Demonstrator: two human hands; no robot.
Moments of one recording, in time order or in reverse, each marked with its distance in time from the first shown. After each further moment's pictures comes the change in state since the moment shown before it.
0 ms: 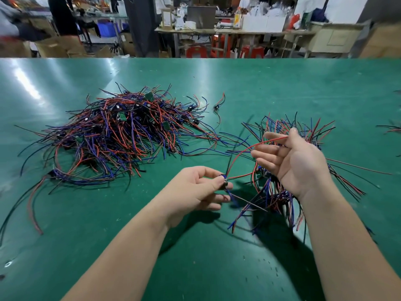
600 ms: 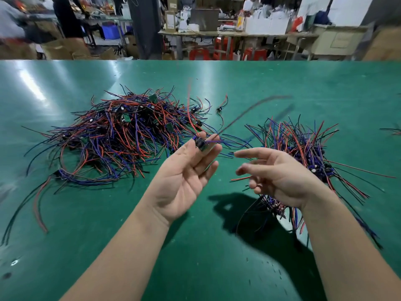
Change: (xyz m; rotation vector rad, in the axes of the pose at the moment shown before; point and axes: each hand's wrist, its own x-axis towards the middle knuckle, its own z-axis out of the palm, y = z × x) left_hand 0.001 0.017 -0.010 -0.709 -0.050 0.278; right_hand -0.010 0.013 0.006 -0.303 -0.403 0.123
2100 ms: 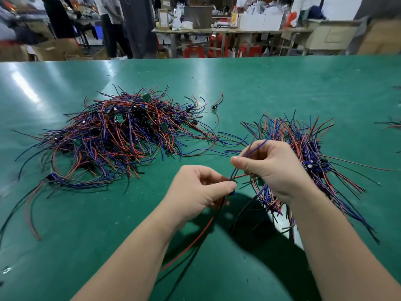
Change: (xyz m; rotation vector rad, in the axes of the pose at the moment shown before) left_hand -0.007 -0.024 0.008 0.854 0.115 -0.050; right_hand 0.006 0.005 0.011 -0.207 0.255 -0.348
